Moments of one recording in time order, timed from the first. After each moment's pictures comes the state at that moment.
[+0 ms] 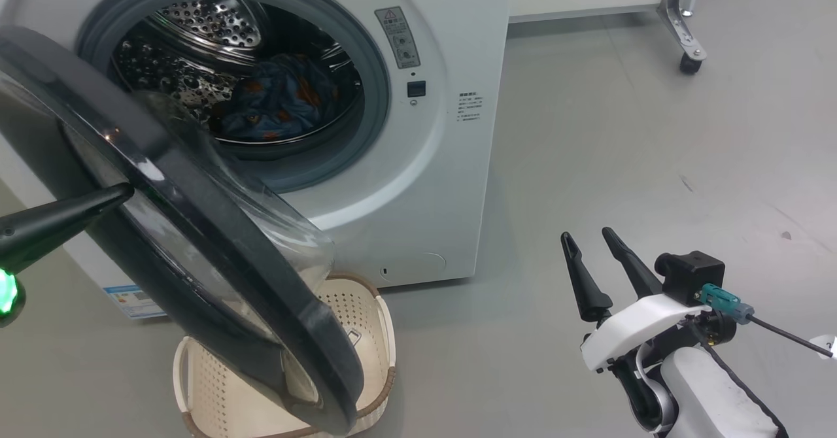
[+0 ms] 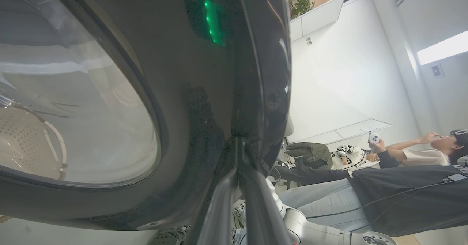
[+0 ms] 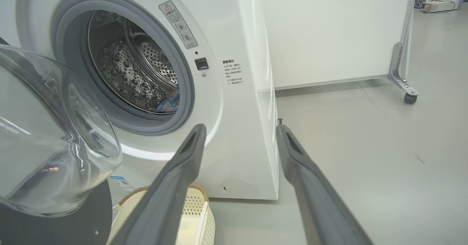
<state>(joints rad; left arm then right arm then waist) -0.46 0.41 0.16 -0.07 -1.64 0.07 1.38 -0.25 -0.15 0.42 0.41 0.55 0.12 -0.25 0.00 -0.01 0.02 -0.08</state>
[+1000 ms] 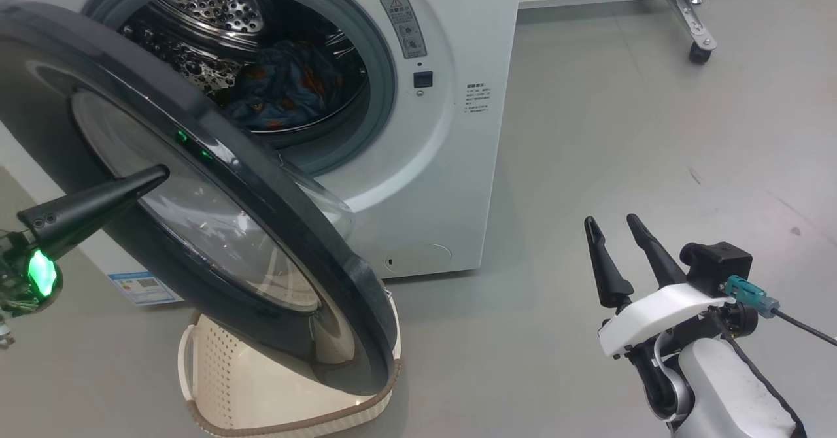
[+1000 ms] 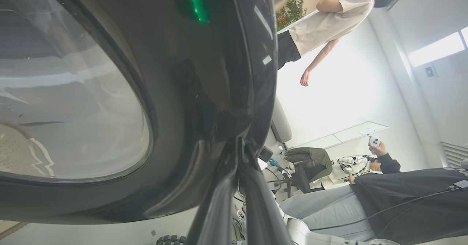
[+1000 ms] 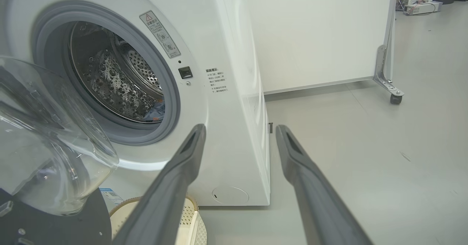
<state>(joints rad) -0.46 0.34 0.12 -0.14 -1.61 0.07 1.30 -0.25 -0.16 0.36 0.39 0.54 0.12 -0.25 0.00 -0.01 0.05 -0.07</state>
